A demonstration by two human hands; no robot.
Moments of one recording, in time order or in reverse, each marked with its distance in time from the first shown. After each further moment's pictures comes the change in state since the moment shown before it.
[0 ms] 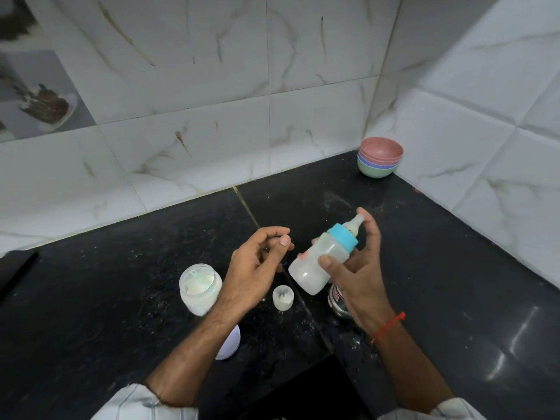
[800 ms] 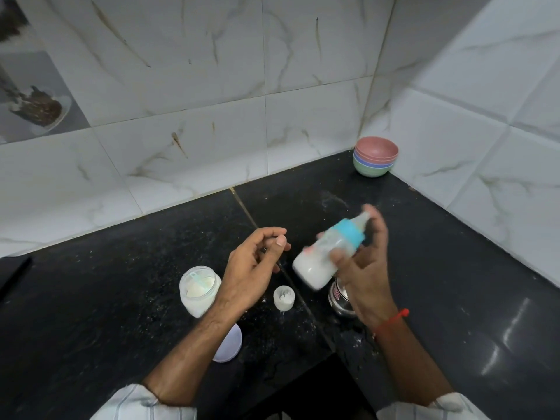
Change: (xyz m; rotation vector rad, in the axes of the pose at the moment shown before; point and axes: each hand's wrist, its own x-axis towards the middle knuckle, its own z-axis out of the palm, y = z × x) left_hand 0.003 -0.006 -0.009 0.018 -0.013 0.008; right_hand 0.002 0.002 -0.003 0.045 0.005 -0.108
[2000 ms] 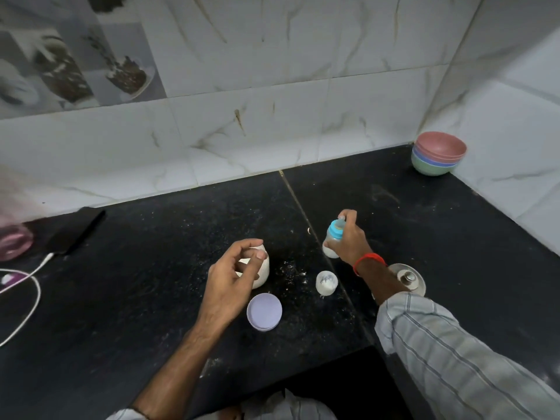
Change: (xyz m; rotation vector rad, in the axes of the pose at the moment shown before) left_hand -0.061 -0.067 -0.085 0.072 0.300 -0.098; right_hand 0.093 0.137 0.002 -1.159 -0.217 0.175
